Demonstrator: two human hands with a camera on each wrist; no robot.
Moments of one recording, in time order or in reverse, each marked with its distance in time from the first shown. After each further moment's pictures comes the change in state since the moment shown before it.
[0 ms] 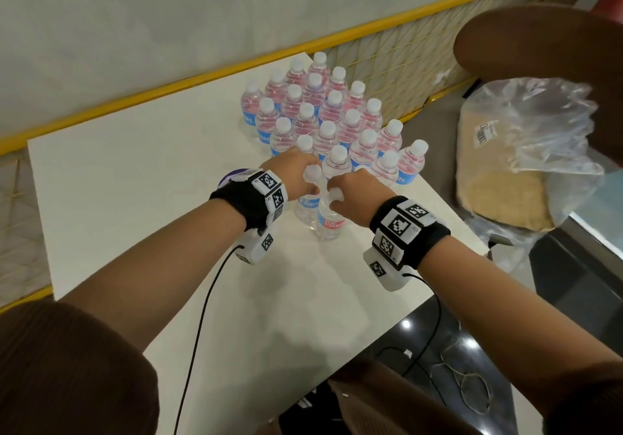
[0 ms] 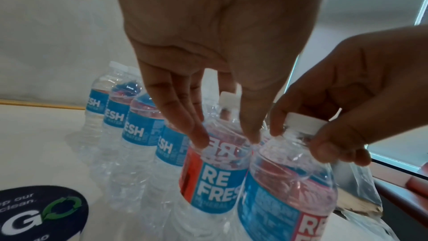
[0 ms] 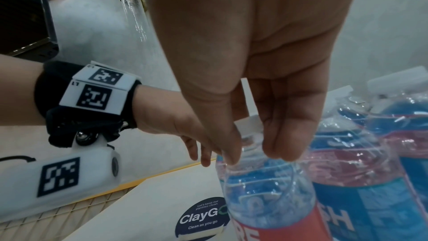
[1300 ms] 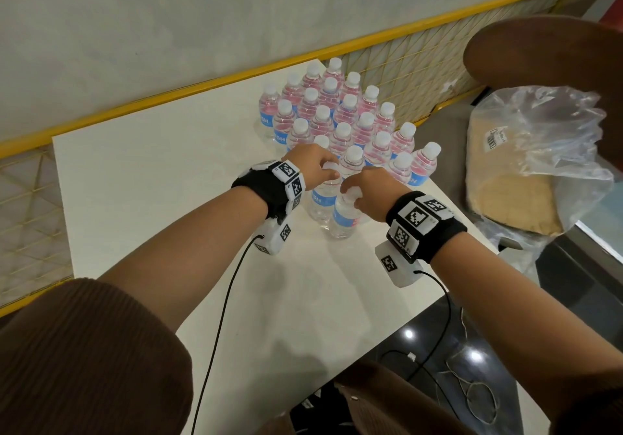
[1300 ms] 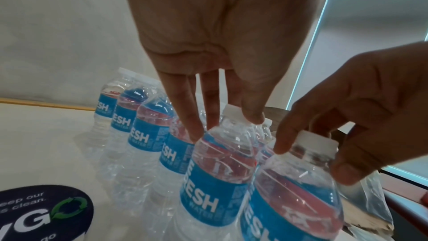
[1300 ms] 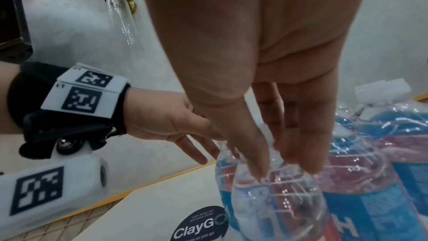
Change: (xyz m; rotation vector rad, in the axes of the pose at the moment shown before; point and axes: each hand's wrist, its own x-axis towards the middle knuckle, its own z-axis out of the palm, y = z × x) left_hand -0.002 0.000 -0.010 -0.117 0.029 0.029; right_hand -0.006 -0.007 -0.009 -0.045 -0.039 0.030
